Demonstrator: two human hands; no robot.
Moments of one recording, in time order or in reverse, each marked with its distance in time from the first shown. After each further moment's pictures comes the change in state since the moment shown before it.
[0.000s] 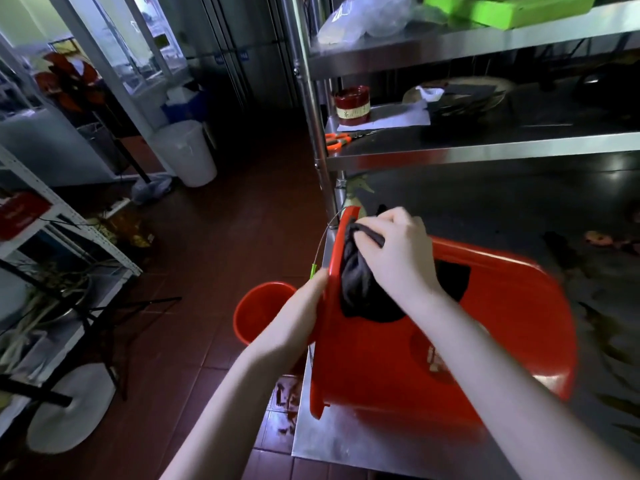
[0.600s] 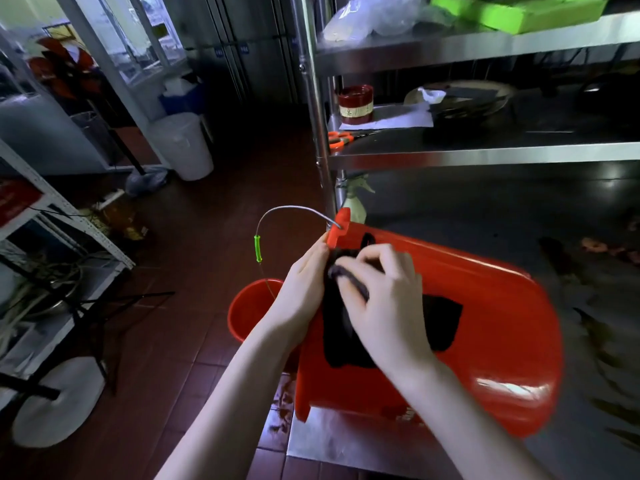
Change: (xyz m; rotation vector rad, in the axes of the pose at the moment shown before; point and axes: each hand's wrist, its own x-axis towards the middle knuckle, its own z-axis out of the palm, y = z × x) left_hand 0.009 -0.003 -0.014 0.098 0.049 0.290; right_hand -0.063 -0.019 0.006 -0.024 0.069 -0.143
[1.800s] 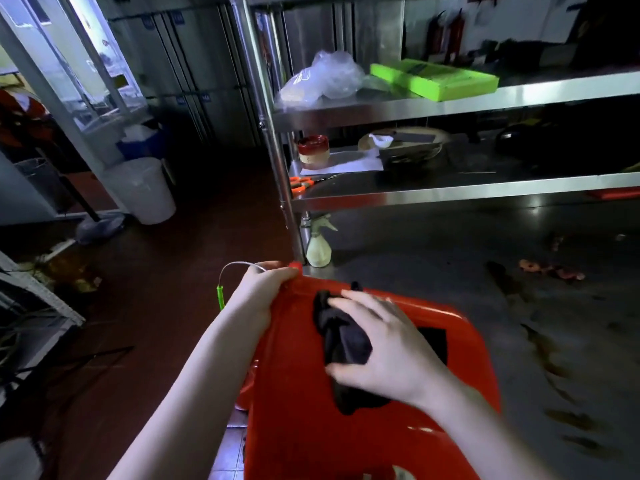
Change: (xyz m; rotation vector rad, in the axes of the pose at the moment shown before) left_hand 0.057 0.034 -0.011 -0.102 0.213 -0.325; right_hand 0.004 0.038 -0.052 -0.081 -0.472 -0.043
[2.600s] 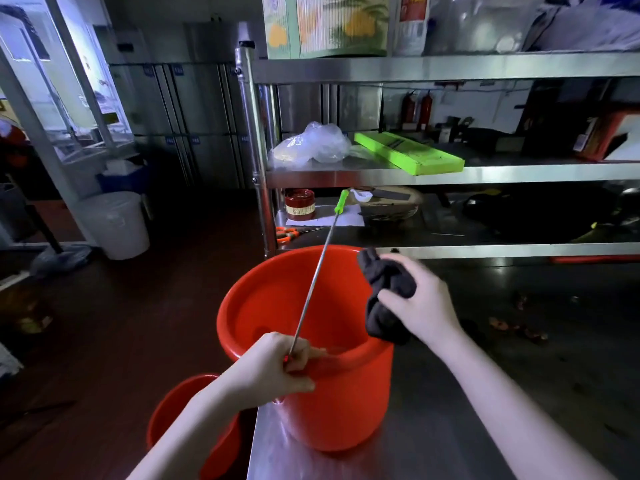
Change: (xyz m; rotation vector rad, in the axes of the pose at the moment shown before) left_hand -0.009 -0.011 -0.011 0.778 -0.586 0.645; right_hand 0.073 0.046 -0.089 0.241 0.504 0.085
